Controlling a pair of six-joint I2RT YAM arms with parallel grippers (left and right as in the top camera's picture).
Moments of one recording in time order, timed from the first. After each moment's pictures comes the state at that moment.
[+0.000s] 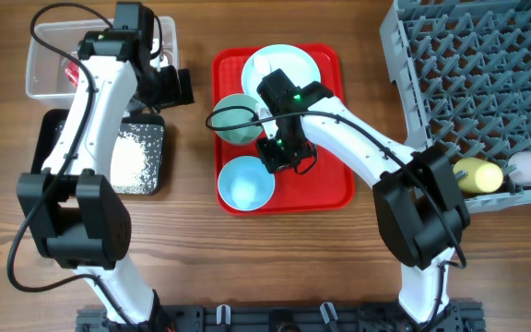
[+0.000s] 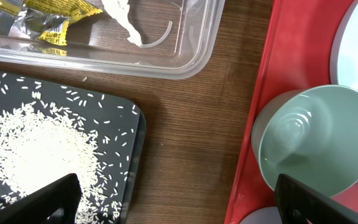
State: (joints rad) left arm -0.06 1.94 1.72 -1.14 0.02 -0.25; right arm 0.59 2.05 1.55 -1.00 -0.31 0.16
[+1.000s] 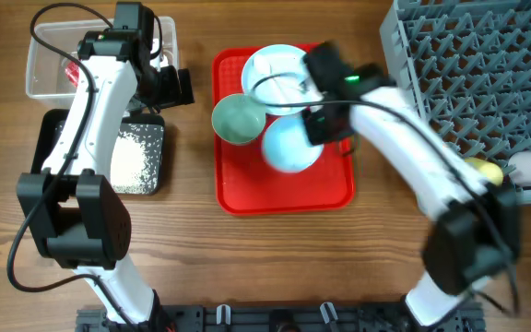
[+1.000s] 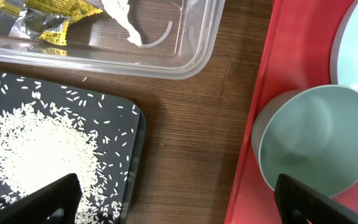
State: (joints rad) left arm -0.06 1.94 1.72 -1.14 0.02 -0.25; right arm 0.43 1.83 1.55 -1.08 0.03 0.19
